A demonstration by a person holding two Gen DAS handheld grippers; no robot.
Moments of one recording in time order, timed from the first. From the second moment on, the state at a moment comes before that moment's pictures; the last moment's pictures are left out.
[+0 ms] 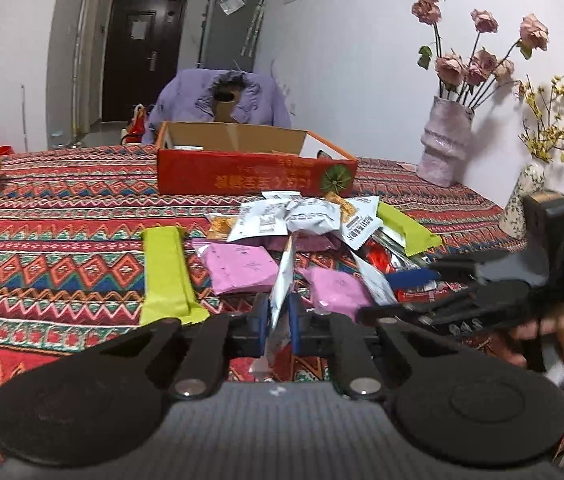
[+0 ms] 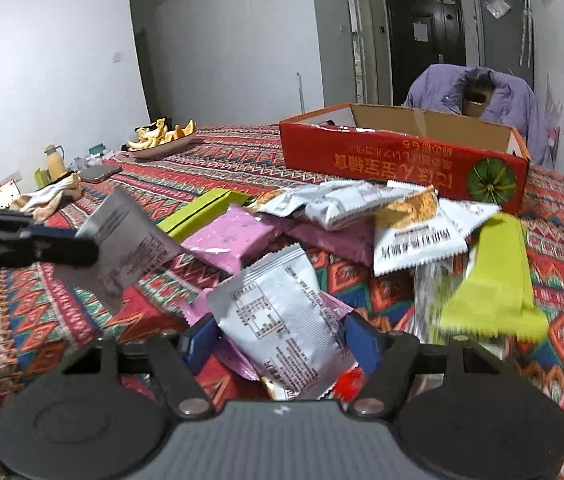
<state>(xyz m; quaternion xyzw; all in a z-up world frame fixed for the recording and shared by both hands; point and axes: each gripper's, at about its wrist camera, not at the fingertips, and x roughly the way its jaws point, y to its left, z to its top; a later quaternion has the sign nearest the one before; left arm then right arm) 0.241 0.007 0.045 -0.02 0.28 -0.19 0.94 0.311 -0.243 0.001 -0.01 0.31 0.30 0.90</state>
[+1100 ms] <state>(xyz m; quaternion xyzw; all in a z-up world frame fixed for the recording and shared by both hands) 0.201 -0.002 0.040 -0.03 0.29 -0.17 0.94 0.233 -0.270 0.000 -0.01 0.29 0.27 0.92</state>
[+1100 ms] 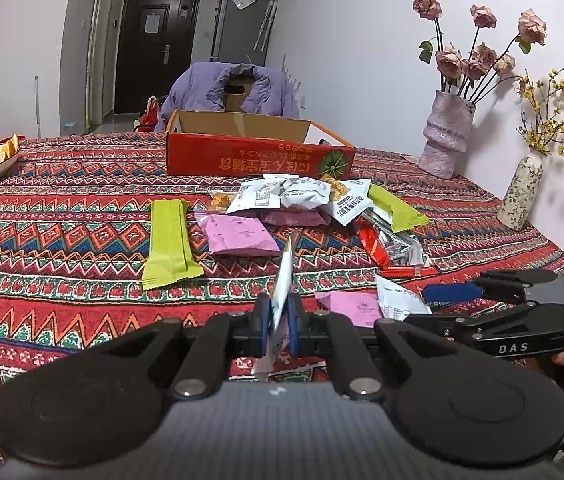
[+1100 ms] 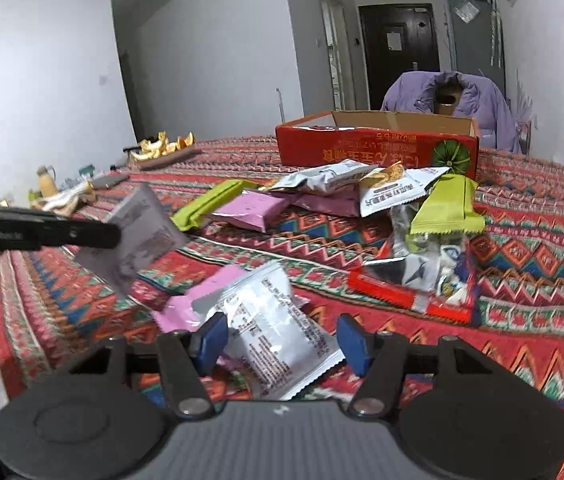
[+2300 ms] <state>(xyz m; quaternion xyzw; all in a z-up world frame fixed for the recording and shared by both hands) 0.202 -0.005 0.049 -0.02 0.28 -0.17 0.94 0.224 -0.273 0.018 -0.03 0.30 0.22 0.93</state>
